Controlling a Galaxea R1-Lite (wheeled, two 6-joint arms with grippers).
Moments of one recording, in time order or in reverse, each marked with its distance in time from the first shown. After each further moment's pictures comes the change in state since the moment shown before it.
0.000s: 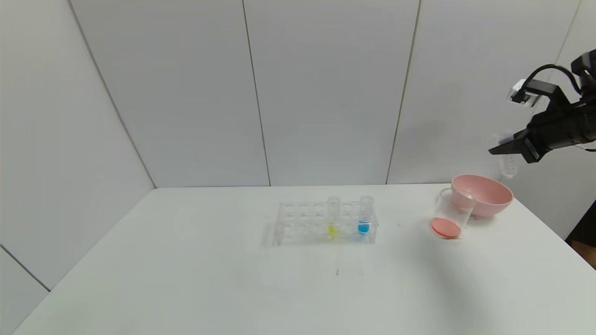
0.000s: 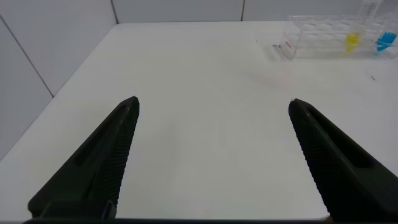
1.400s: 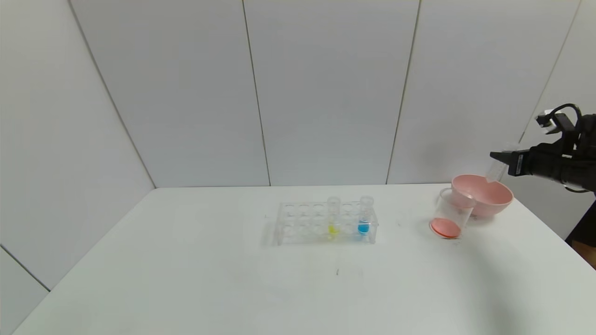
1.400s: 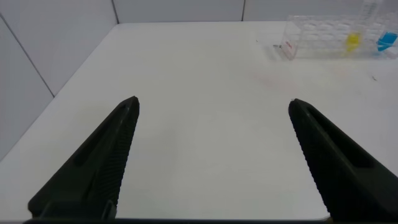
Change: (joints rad) left arm 0.000 0.000 0.000 0.000 0.000 0.000; right arm -0.121 0.045 0.679 -1.143 0.098 0.593
